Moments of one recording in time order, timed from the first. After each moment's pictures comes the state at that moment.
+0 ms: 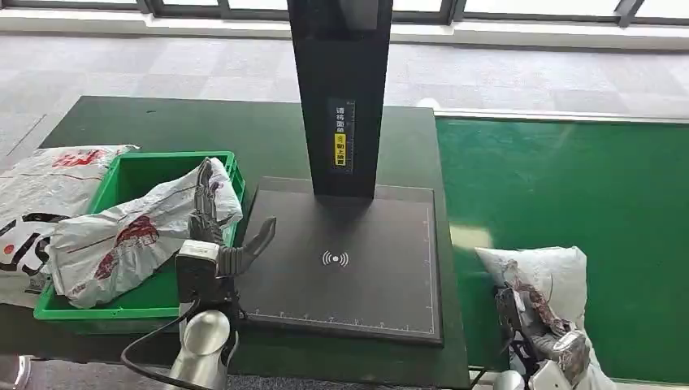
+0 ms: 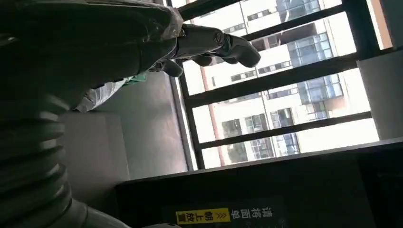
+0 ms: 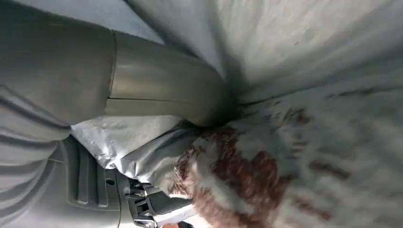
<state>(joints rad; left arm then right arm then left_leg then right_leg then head) -0.12 -0.32 0.06 -1.37 -0.31 0.34 -0.51 -0.10 0.25 -0.61 -1.11 1.56 -0.47 0.24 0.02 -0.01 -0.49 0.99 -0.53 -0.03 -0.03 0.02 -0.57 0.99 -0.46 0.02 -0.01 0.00</state>
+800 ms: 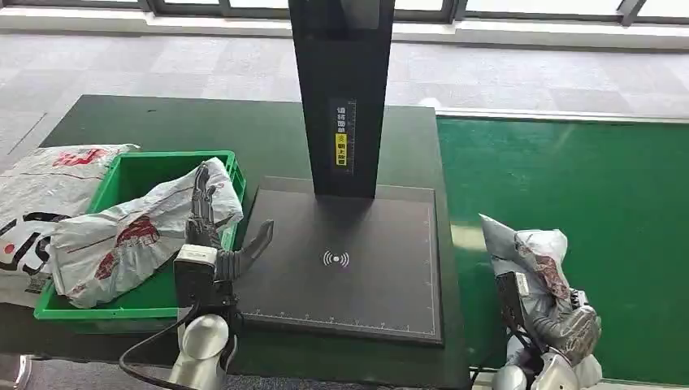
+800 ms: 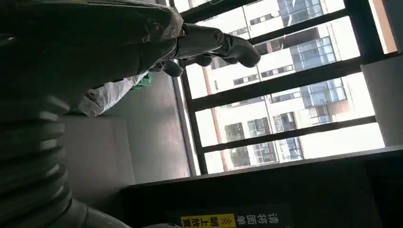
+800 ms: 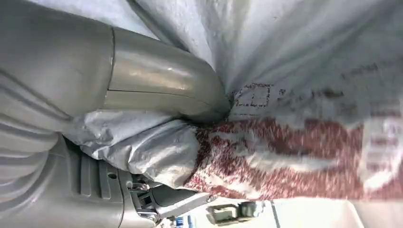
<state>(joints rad) -0.10 -0.31 0.06 -1.38 -0.31 0.35 -0.52 -0.03 0.31 -0.52 -1.35 1.49 -0.69 0.00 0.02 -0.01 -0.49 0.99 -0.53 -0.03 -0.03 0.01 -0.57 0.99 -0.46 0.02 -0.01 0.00</state>
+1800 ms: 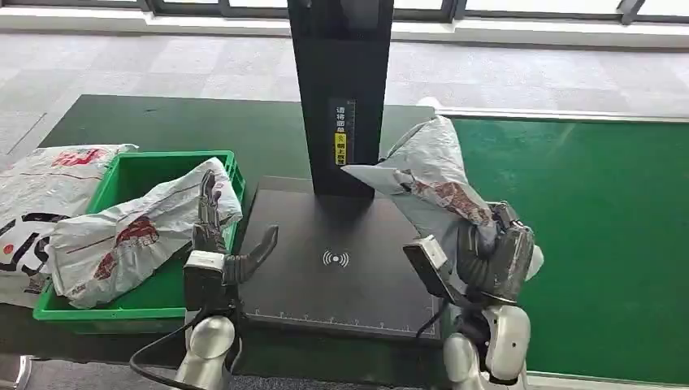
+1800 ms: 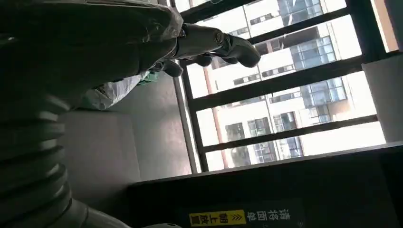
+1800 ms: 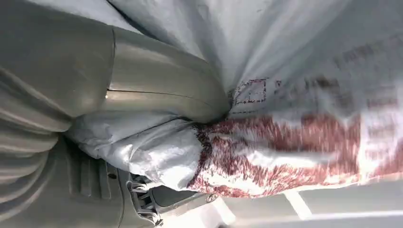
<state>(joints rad) -0.11 -0.31 0.06 -1.31 -0.29 0.39 -0.58 -0.01 0.29 0.06 -1.64 1.43 -0.69 -0.16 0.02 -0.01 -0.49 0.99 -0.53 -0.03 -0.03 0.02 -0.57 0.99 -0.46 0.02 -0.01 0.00</state>
